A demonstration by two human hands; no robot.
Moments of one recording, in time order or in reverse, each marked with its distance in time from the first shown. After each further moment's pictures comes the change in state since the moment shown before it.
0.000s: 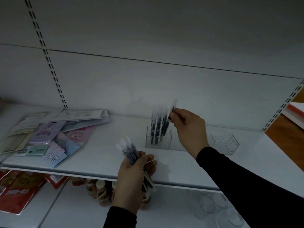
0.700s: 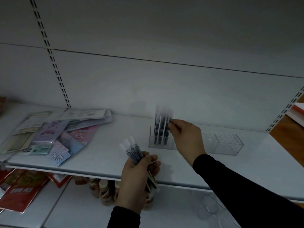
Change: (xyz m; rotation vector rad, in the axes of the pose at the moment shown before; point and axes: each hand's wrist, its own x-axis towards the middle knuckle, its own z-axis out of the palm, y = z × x) left_hand 0.001 0.001 -0.001 0.031 0.005 -0.025; right_hand -0.014 0.017 0.018 -0.158 -0.083 -0.046
